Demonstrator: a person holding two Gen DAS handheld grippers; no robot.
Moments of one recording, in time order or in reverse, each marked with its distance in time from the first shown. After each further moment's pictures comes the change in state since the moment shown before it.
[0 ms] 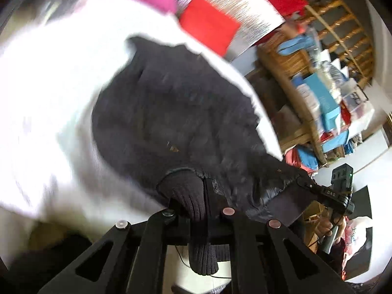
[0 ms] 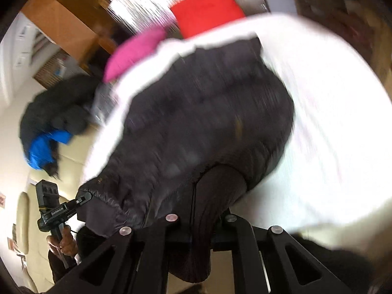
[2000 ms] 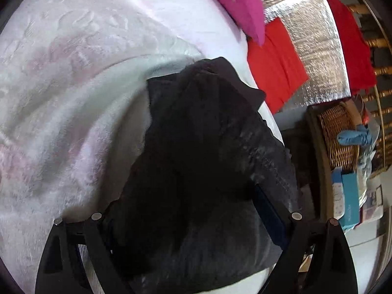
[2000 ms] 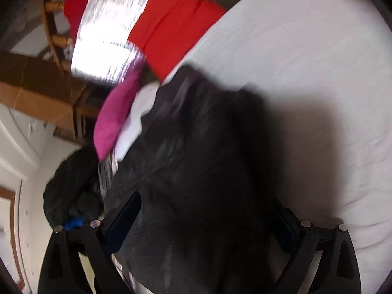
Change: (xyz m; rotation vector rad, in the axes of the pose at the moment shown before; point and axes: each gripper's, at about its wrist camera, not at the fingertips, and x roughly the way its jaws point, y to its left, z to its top) left arm 0.175 0.164 0.203 -0.383 -0.022 0.010; right arm 0.255 -0.155 0.219 0.234 0.067 0.183
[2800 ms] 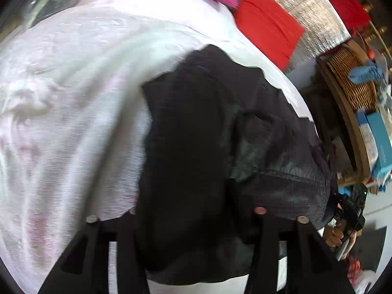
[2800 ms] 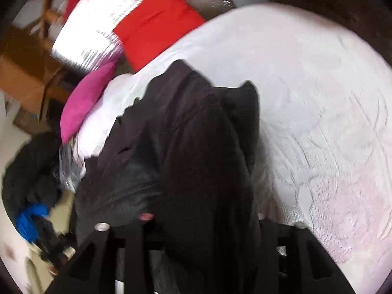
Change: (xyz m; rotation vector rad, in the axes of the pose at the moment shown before) left arm -0.047 -0.012 -0.068 0.198 0.056 0.235; right arm -0.072 0.025 -0.074 0.080 -0.080 -0.224
